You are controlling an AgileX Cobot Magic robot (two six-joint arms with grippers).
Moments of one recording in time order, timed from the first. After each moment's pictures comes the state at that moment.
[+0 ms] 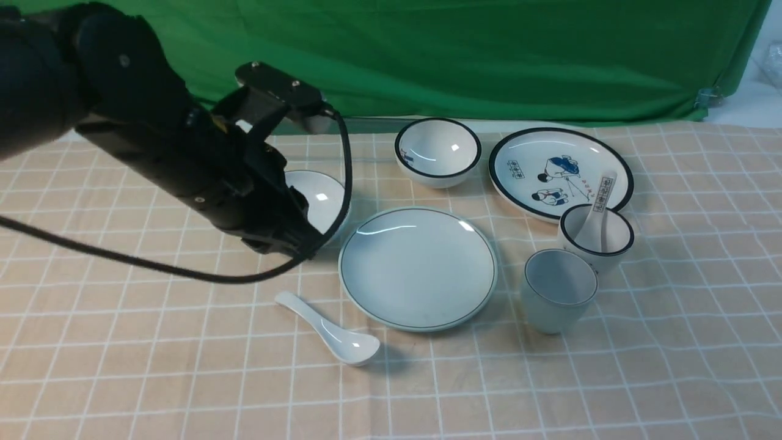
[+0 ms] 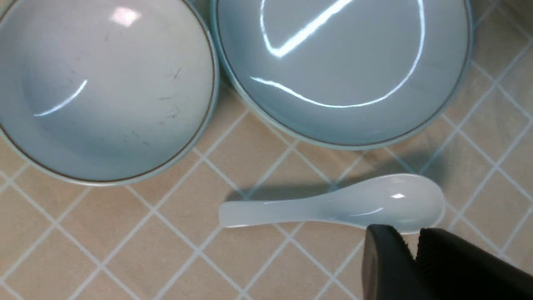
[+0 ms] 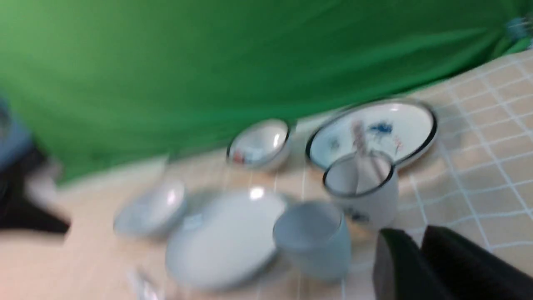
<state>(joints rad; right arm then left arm) 0.24 0.21 -0.41 0.18 0.42 0.13 -0.33 1.62 -1.27 -0.30 0.91 0.53</state>
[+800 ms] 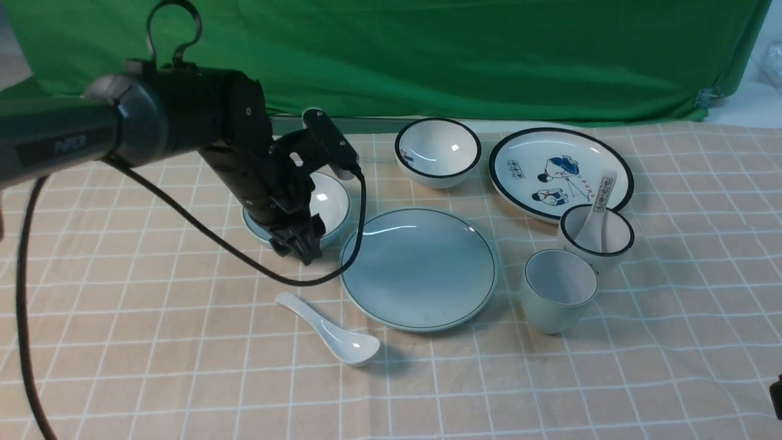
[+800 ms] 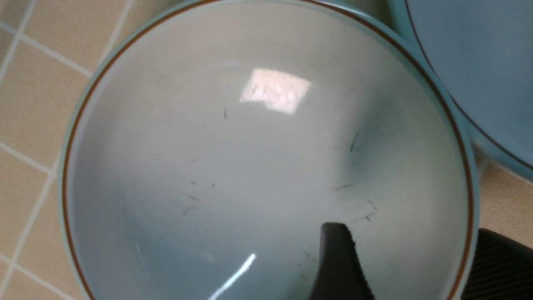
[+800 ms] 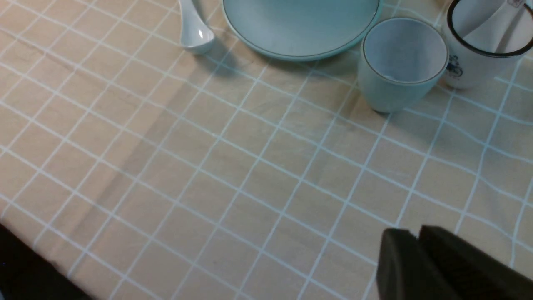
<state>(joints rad) 0.41 0.60 -0.75 0.18 0.87 -0.17 -0.32 2.03 -1.46 -0.09 0.74 0.78</state>
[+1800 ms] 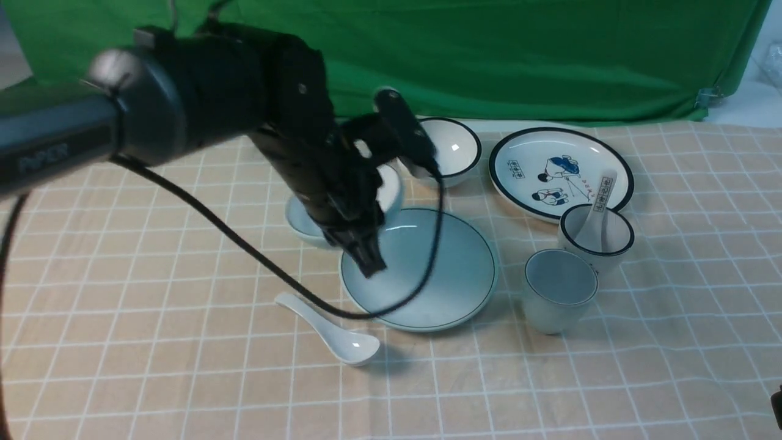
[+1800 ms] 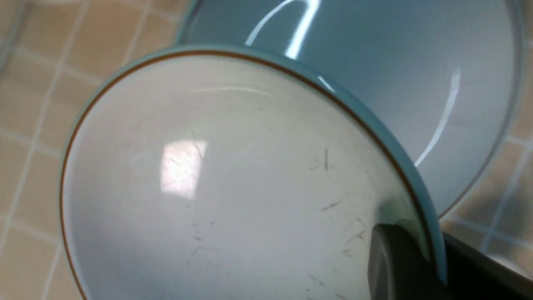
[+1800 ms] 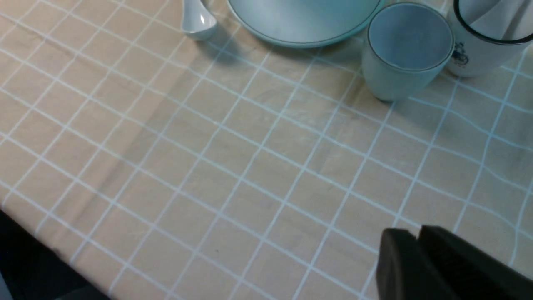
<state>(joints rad) 0.41 0.60 -0.75 0.18 0.90 -0.17 -0.59 1.87 -1.47 -0.08 0.86 0.70</state>
